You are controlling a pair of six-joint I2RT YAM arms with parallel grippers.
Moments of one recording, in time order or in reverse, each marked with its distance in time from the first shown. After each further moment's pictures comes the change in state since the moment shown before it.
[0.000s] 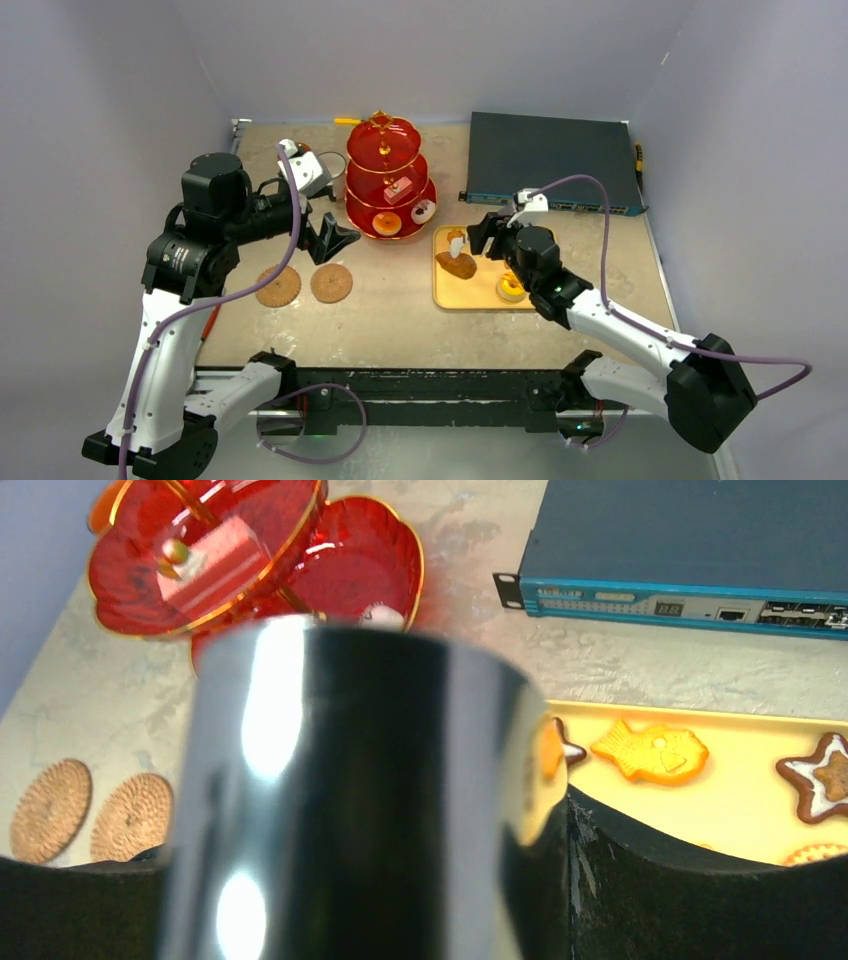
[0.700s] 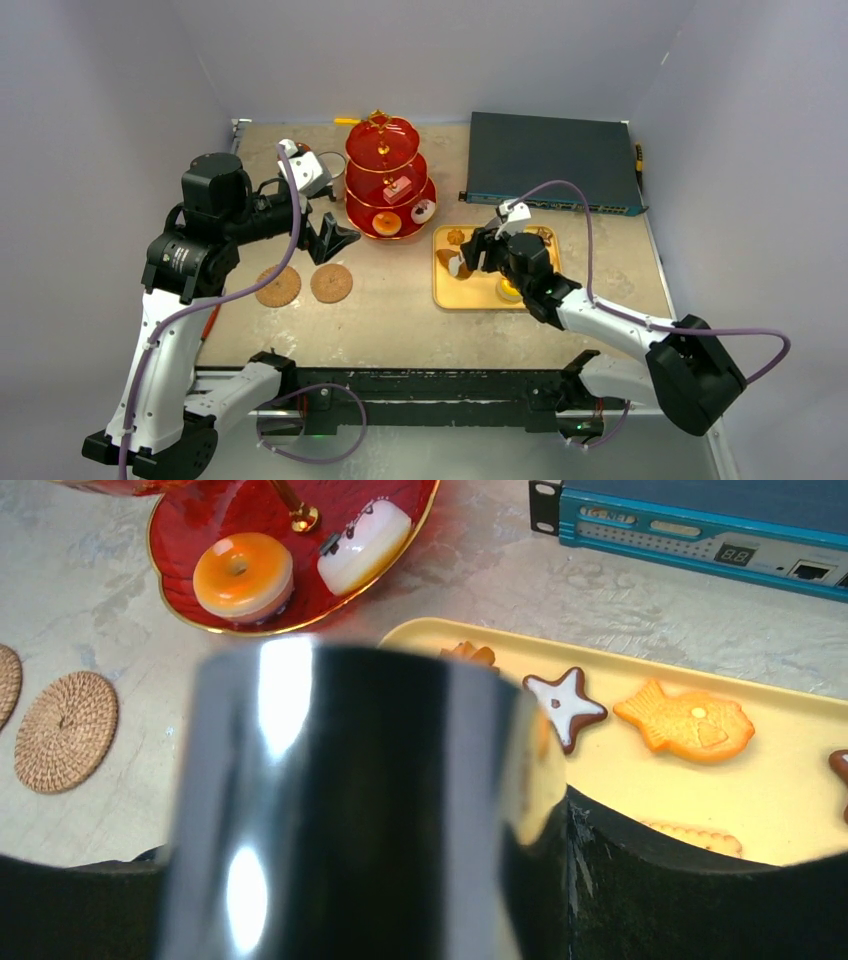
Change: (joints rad) left arm 0.000 0.000 0.000 -0.001 0.000 0.000; right arm 0.000 0.105 -0.068 0.076 -0.123 -0.106
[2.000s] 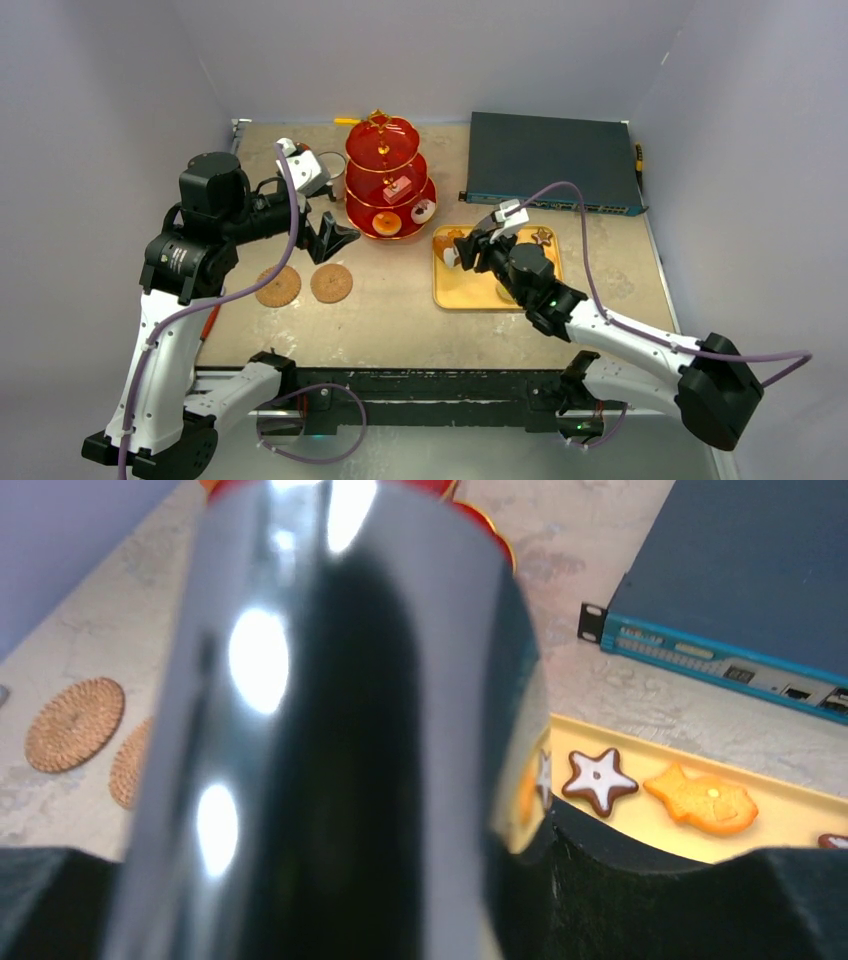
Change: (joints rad) left arm 0.000 0.001 0.012 0.000 0.000 -0.007; right arm 0.156 -0.121 0.017 0.021 0.129 -0.078
